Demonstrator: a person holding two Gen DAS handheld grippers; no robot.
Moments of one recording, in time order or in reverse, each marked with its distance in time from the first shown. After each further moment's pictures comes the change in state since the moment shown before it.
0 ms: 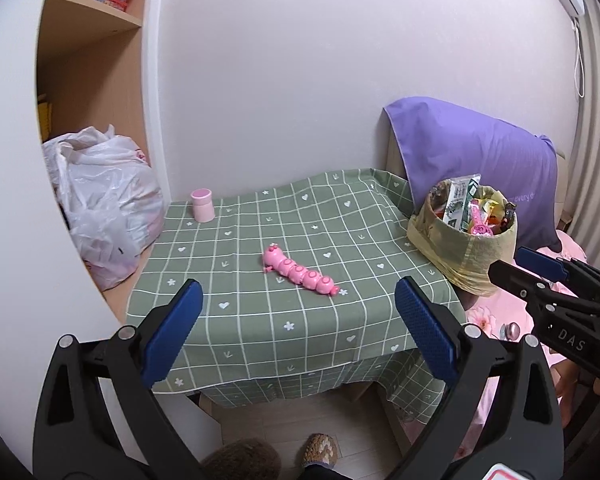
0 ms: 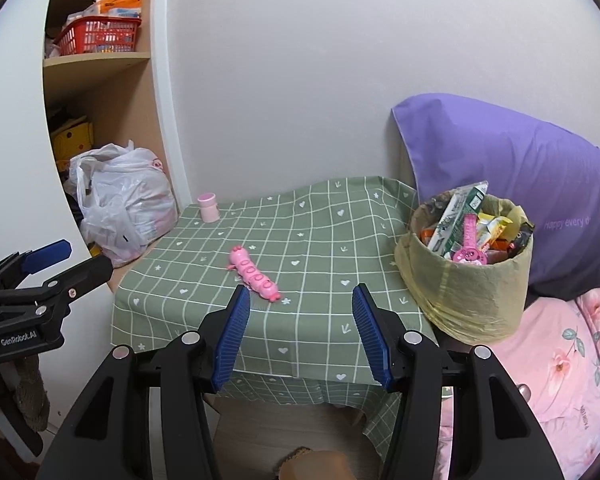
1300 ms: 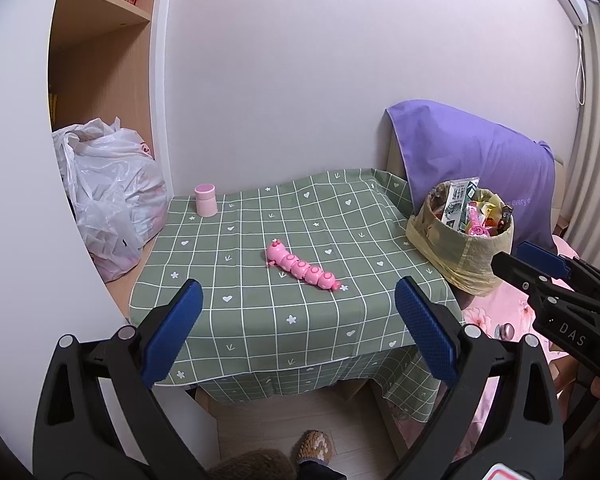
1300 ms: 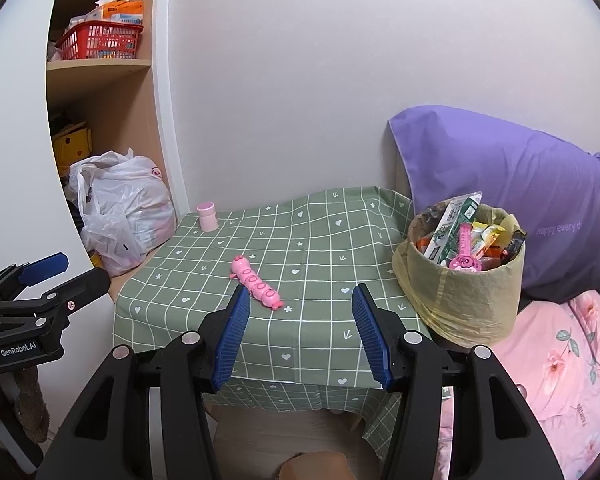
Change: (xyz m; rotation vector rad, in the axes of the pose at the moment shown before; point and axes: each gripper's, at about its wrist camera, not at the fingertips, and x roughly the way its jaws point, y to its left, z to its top) left arm -0.007 0.010 -0.003 -0.023 0.014 -0.021; right arm -0.014 0.011 0.001 -0.003 -0.031 -0.034
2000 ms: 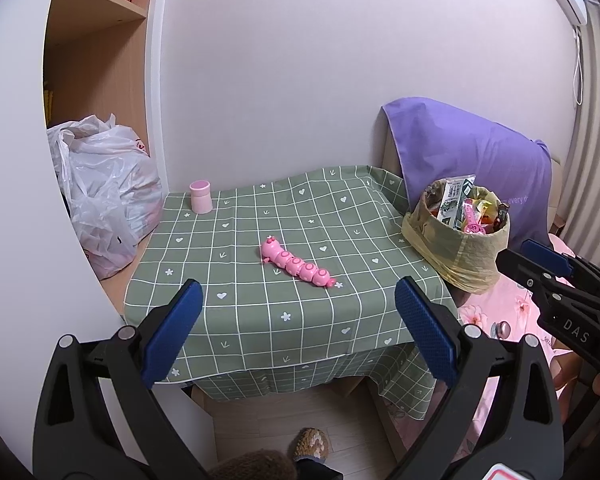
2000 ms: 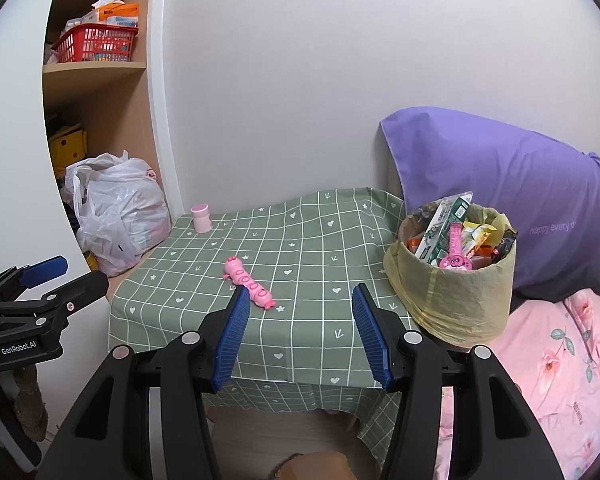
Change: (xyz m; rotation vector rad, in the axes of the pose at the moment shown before) left arm 0.002 -0.002 -0.001 0.002 0.006 -0.015; right arm -0.005 -0.006 -0.002 0.007 -0.005 -0.017
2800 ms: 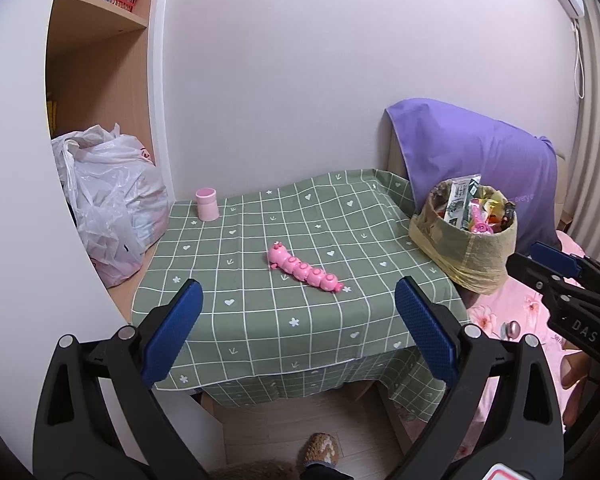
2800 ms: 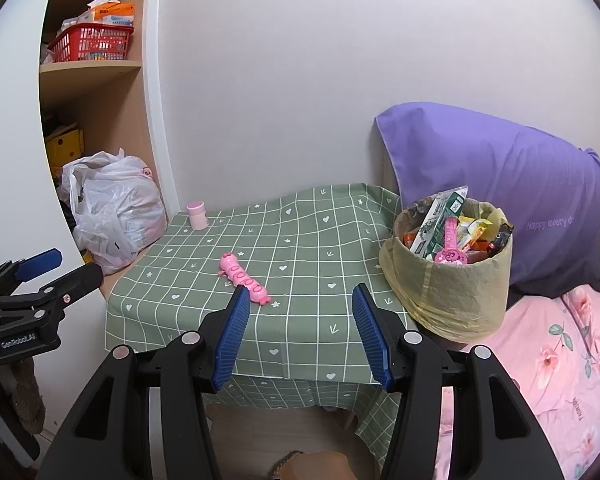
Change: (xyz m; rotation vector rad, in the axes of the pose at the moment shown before) left arm 0.002 -0.004 0.000 0.025 -0.021 0.040; right arm 0.004 -0.005 -0.002 0.005 0.016 -0.003
